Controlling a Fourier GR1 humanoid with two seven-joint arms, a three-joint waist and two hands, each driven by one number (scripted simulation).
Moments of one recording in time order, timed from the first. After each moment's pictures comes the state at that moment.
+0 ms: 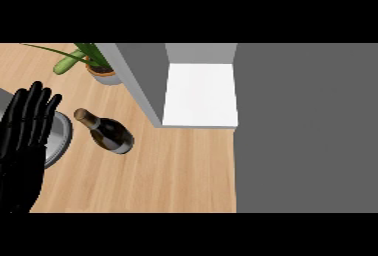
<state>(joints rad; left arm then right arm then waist) 0.02 0.10 0.01 -2.10 -0.01 -0.02 0.02 0.01 -0.08 -0.01 -2.10 -0.03 0.01 0.01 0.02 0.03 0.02</state>
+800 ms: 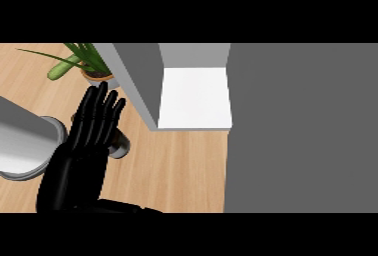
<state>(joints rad) -0.04 0.01 -0.29 -2.08 0.06 0.19 0.17 0.22 -0.15 0.09 -2.35 -0.21 0.19 0.18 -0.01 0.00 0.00</state>
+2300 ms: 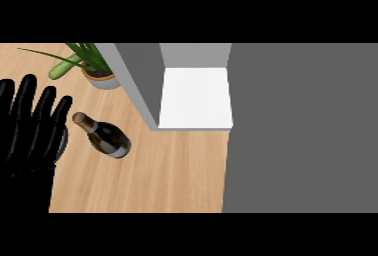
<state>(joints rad) -0.11 0.06 -0.24 -2.35 -0.03 0.36 0.52 0.03 -0.14 0.07 -2.43 -0.20 0.11 0.48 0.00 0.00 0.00</state>
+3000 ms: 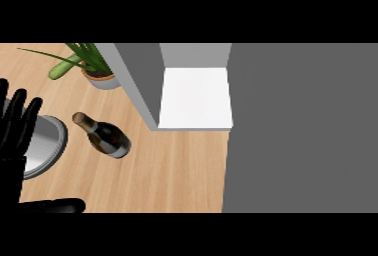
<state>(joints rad) -0.02 0.11 0.01 -2.27 0.17 0.24 0.43 0.01 -0.14 0.05 -2.43 -0.19 0.11 0.51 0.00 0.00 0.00</state>
